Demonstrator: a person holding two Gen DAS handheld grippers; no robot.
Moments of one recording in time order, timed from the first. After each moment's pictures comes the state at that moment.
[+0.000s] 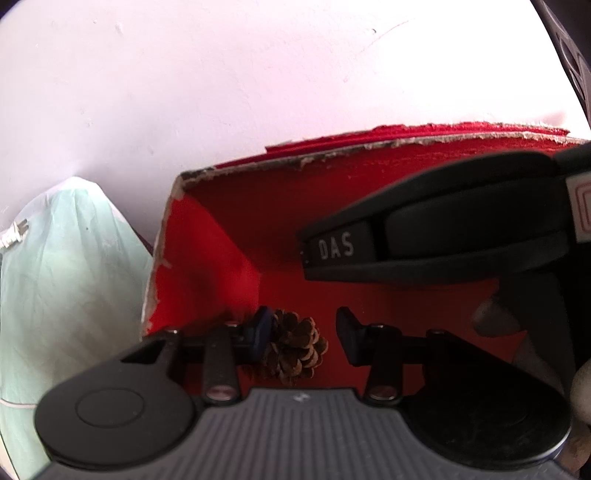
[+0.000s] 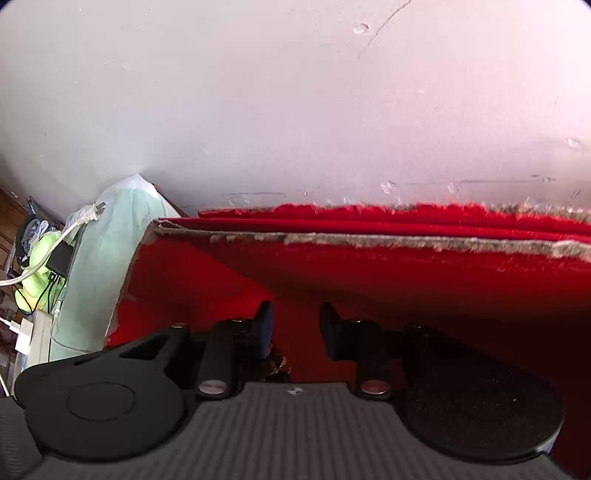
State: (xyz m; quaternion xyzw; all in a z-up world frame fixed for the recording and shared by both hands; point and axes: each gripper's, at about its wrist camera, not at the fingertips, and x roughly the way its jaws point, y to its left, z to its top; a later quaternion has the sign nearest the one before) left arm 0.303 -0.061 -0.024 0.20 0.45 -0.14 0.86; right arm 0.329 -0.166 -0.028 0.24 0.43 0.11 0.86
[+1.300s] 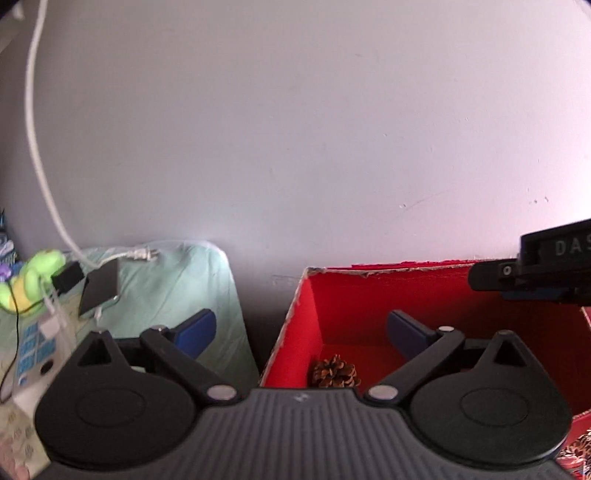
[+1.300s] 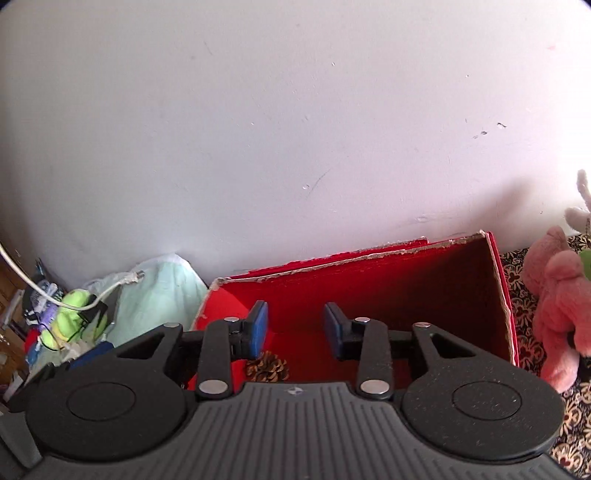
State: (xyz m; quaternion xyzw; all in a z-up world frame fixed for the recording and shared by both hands) left arm 0.133 -0.038 0.072 0.09 0.22 -0.04 0.97; right arm 0.154 -0.219 0.053 0.26 0.27 0.06 0.93
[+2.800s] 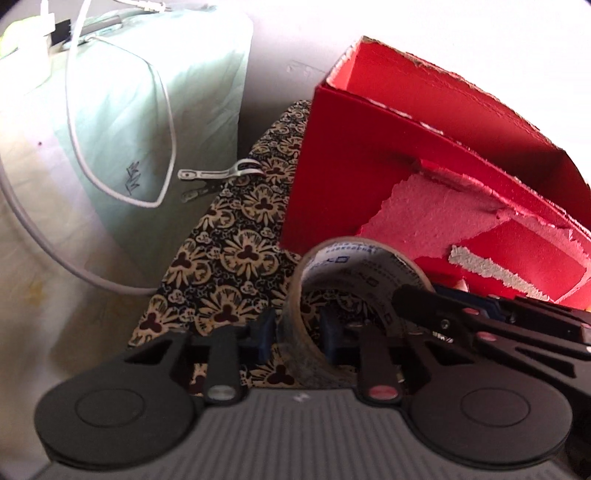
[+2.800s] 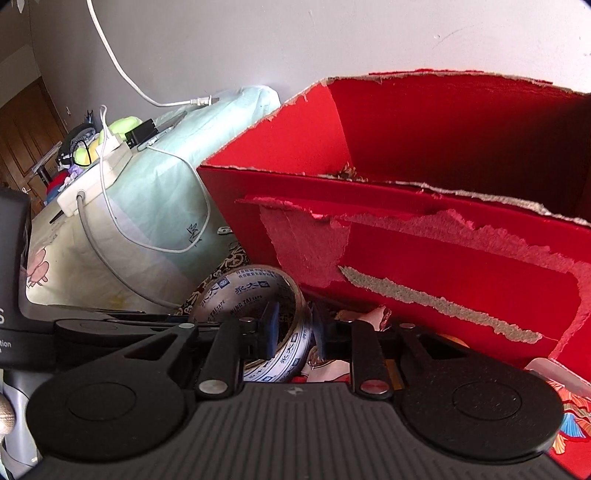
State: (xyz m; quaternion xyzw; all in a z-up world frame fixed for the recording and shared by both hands) left arm 0.119 0.014 -0.070 -0.06 0.46 -0.09 0.88; right arm 0.108 -0.122 -0.049 0.11 0.36 0.18 0.91
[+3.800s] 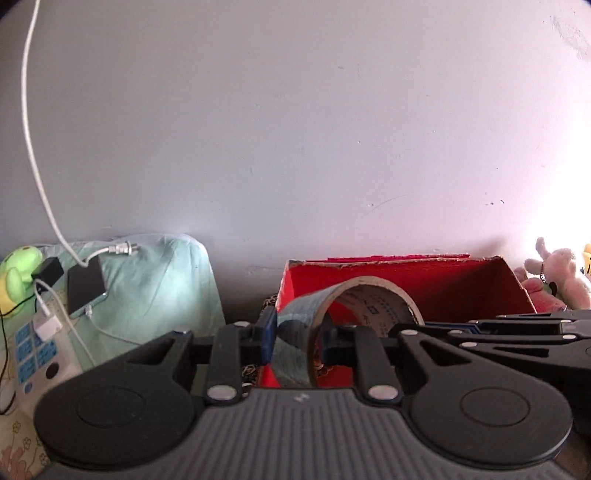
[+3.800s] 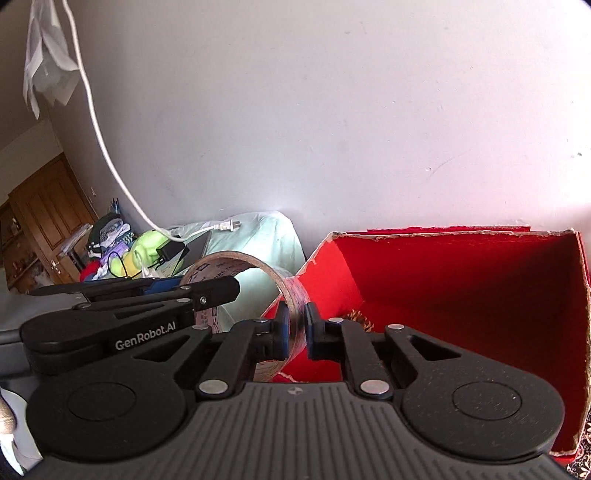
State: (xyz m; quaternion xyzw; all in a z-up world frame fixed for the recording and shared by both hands) left arm 0.136 -0.045 0.083 0.08 0.27 -0.12 0.95; right arm 0.132 -0.181 0.052 0.19 0.26 0.19 0.93
